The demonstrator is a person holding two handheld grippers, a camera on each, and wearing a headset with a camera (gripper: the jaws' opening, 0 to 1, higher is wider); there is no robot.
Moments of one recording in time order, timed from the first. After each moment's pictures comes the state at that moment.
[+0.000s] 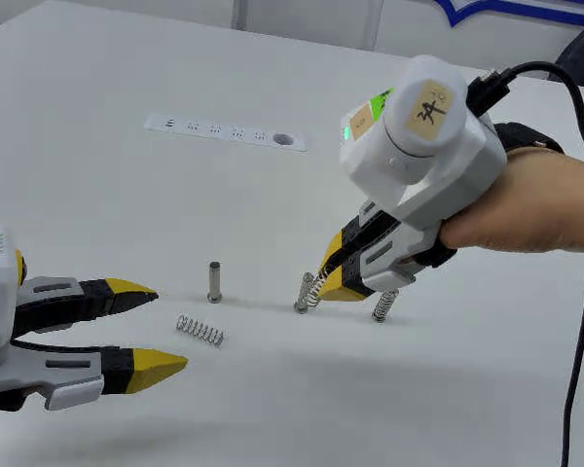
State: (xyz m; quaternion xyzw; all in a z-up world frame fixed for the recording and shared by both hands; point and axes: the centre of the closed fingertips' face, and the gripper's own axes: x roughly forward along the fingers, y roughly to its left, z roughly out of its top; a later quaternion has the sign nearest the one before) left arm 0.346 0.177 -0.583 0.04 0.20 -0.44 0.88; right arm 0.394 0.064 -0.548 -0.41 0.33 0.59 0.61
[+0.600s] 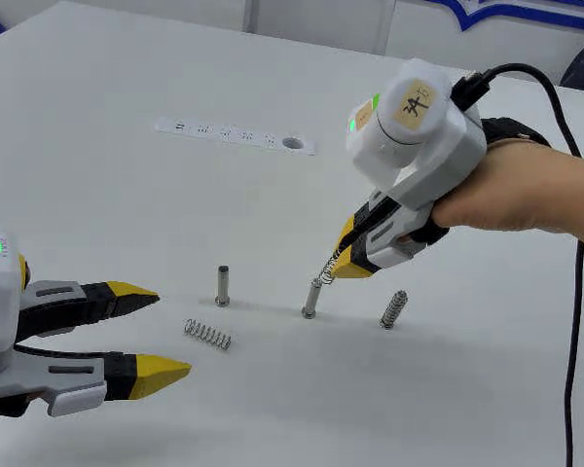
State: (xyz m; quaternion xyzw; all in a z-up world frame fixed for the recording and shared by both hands) left arm 0.346 0.180 -0.583 0.04 0.20 -0.43 0.88; right arm 0.434 0.063 -0.565 -0.42 0.34 0.57 0.62
